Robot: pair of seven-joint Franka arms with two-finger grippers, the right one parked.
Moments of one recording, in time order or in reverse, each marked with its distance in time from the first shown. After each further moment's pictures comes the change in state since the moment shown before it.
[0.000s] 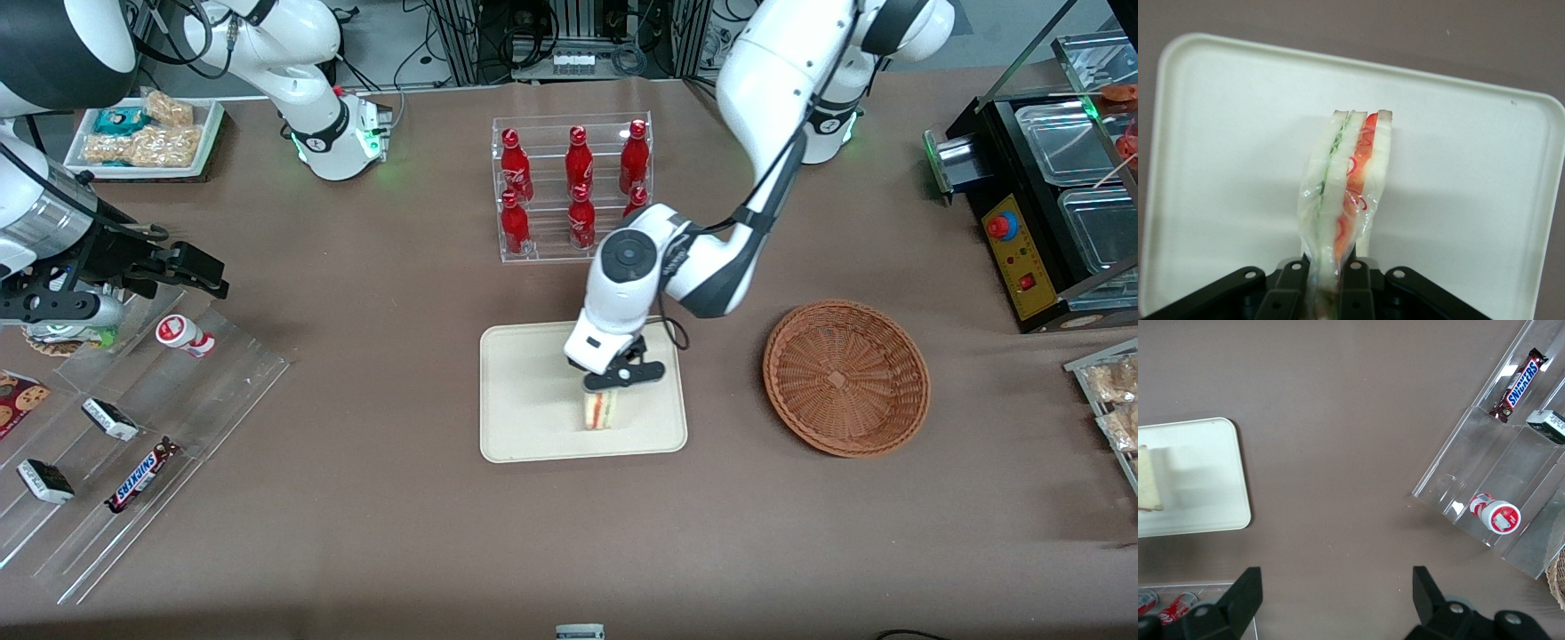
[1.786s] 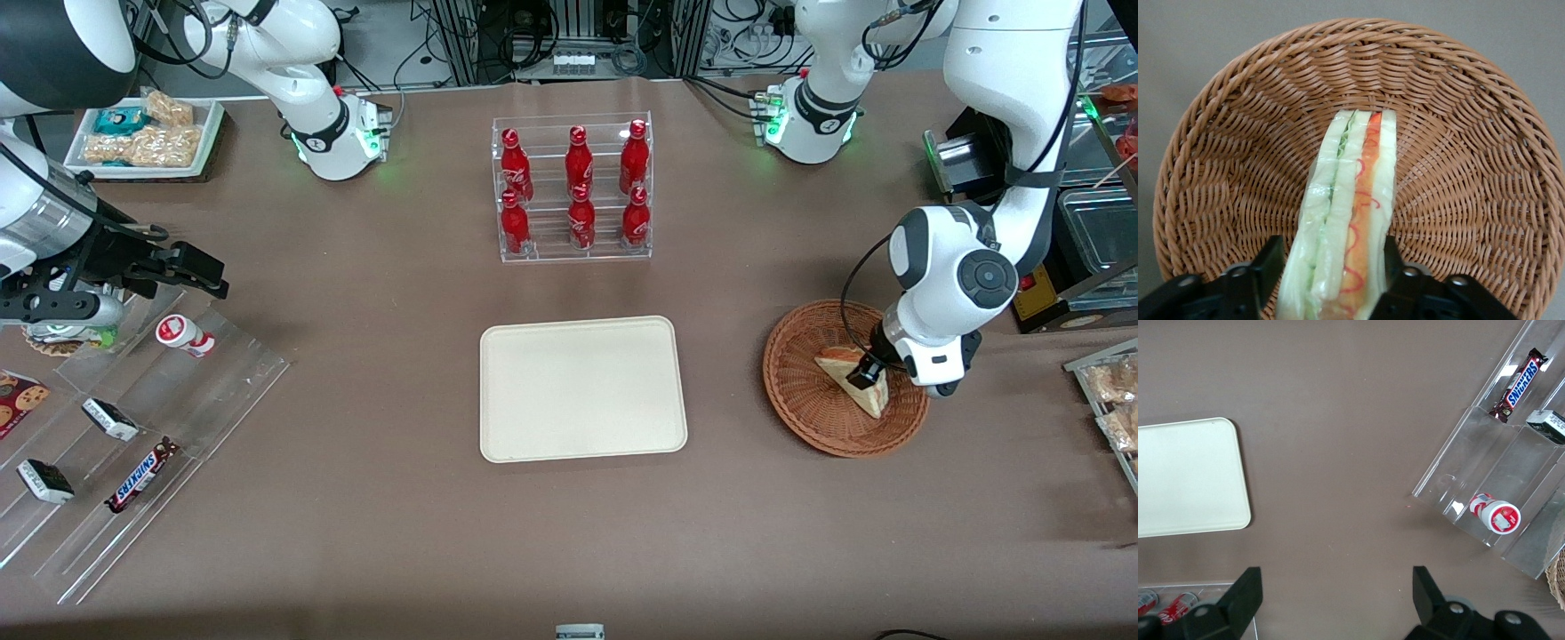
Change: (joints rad) arm 0.638 -0.393 0.051 -0.635 -0.012 0.107 -0.028
